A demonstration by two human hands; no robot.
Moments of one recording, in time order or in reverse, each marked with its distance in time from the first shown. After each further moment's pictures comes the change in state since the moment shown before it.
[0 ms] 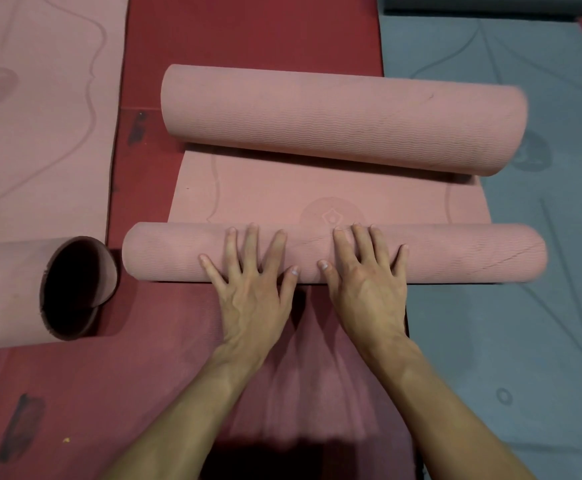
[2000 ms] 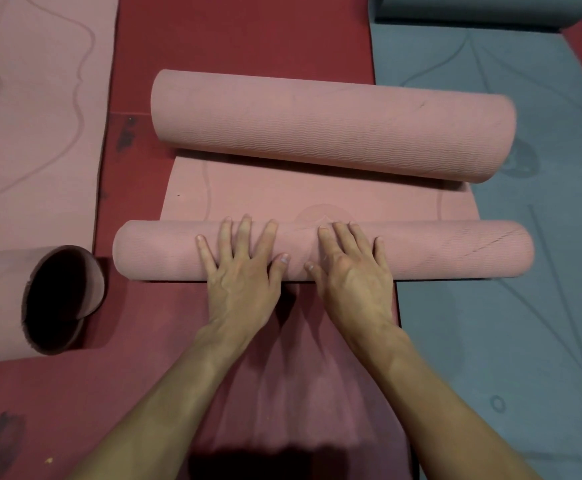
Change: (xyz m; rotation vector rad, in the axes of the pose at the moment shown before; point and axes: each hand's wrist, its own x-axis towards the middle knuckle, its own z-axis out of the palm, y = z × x) left_hand 0.036 -0.008 -0.004 -0.038 -0.059 0.025; right_hand 0.022 -0.012 -0.017 0.061 -0.121 -0.042
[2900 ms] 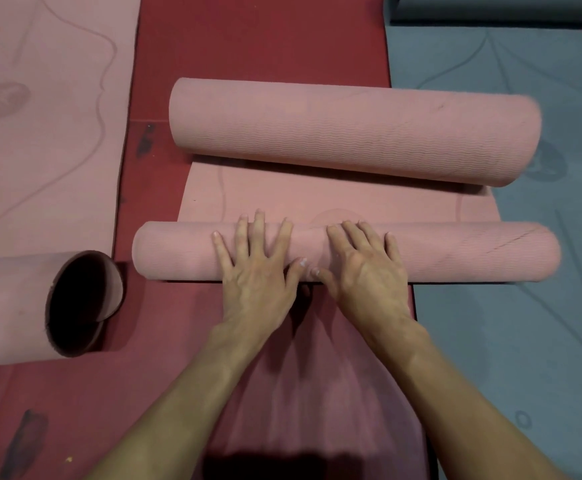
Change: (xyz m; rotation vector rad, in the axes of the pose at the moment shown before) left_hand 0.008 0.003 -0.010 0.021 -0.047 0.032; right_hand 0.013 -0.001 -0.008 -0.015 -0.046 -0.049
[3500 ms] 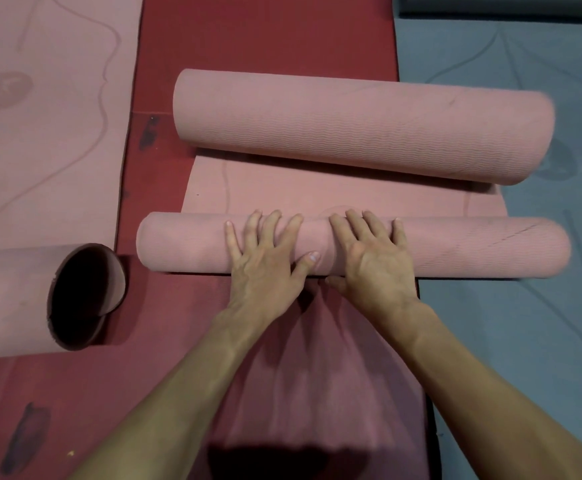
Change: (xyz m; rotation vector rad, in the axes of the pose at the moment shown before) left_hand 0.014 -0.002 0.002 -0.100 -0.057 0.006; right_hand 0.017 0.004 -0.007 -0.214 -0.110 -0.096
